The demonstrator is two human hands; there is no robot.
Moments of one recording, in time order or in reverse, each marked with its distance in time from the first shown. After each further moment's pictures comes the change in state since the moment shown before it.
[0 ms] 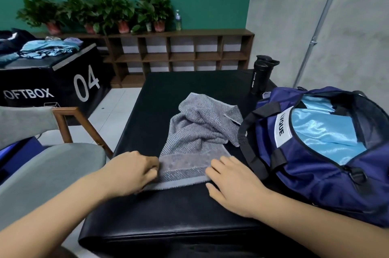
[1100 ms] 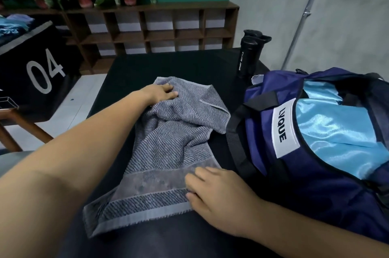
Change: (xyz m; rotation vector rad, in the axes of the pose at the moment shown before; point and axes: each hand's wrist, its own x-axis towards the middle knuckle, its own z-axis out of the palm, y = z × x) left_hand 0.358 -0.029 -0.015 -0.258 -0.119 -0.171; right_hand 0.016 0.023 0.009 0.324 -0.094 0.069
